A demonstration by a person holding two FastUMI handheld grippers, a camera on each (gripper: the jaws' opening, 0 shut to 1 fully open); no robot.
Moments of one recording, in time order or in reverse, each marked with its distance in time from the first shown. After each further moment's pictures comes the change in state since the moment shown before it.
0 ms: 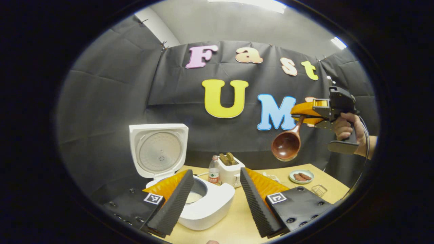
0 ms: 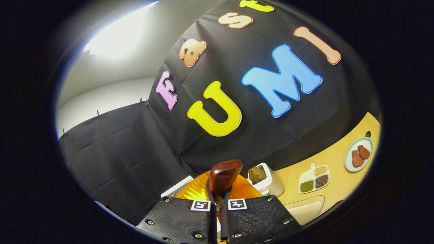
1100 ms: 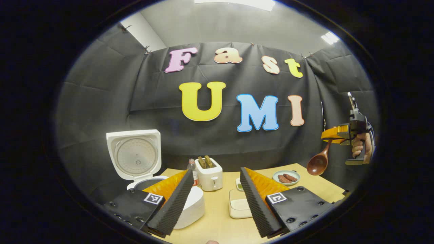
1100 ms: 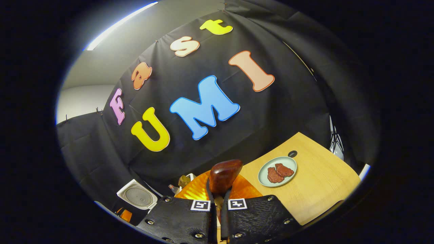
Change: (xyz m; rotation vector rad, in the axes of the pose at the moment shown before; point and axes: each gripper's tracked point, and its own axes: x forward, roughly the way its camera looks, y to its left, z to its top) left arm -0.006 -0.106 0.019 0.044 -0.010 -0.073; right arm -0.188 -0.184 0.050 -0.046 -0.118 -0.444
